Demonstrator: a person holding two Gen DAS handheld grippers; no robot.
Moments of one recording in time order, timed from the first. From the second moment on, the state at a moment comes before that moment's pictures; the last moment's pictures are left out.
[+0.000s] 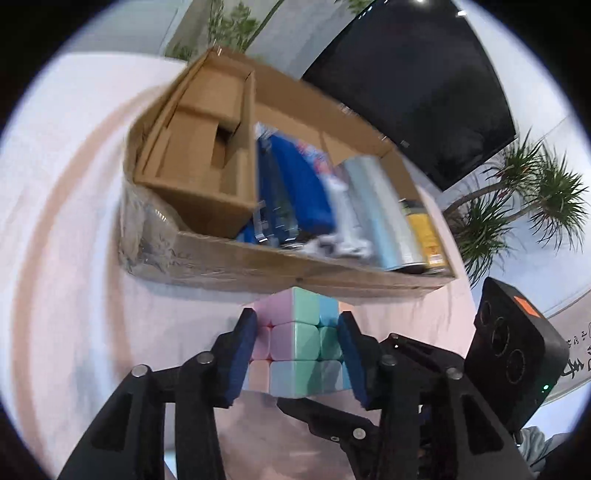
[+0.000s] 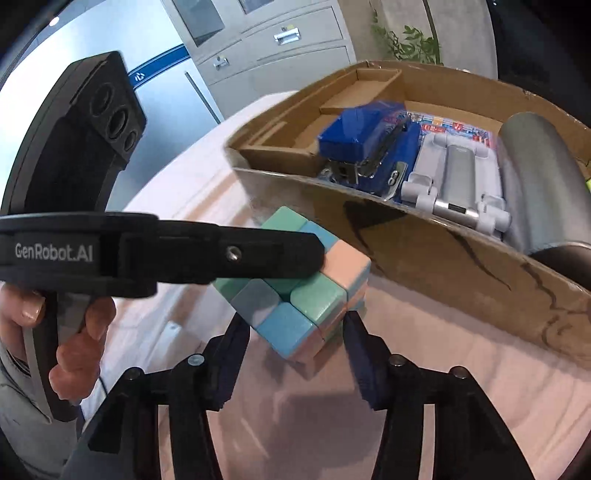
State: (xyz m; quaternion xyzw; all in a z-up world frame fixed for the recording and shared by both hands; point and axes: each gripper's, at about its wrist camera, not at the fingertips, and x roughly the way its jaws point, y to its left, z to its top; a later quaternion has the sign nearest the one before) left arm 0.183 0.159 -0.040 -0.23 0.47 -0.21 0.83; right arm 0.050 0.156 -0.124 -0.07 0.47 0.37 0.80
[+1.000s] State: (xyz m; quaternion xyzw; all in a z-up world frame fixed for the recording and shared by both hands) left arm 0.402 0.121 -0.042 -0.27 0.54 -0.20 0.77; right arm 0.255 0.135 -0.056 -0.17 0.53 0.36 0.75
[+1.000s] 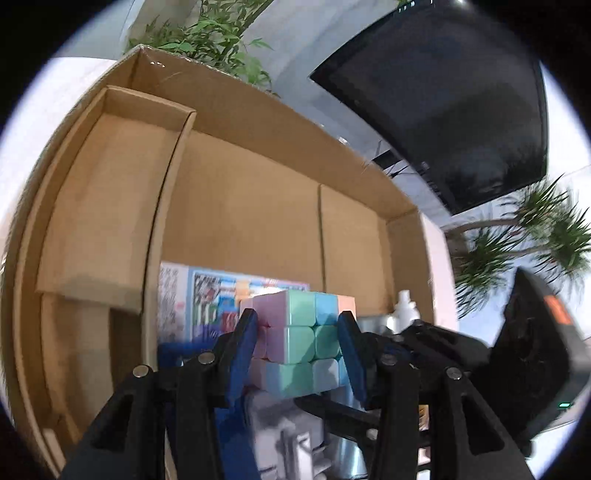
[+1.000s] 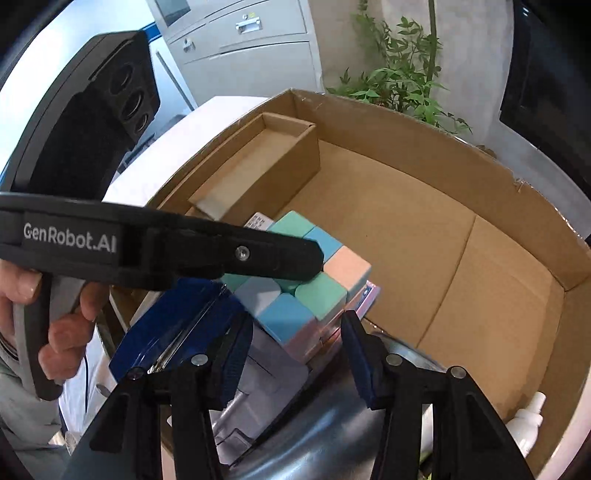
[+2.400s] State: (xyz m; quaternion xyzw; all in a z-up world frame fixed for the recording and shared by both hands) left arm 0.069 0.121 -0.063 -0.30 0.49 -0.26 0.77; right arm -0.083 0.051 -0.103 0.17 0.54 0.42 0.70
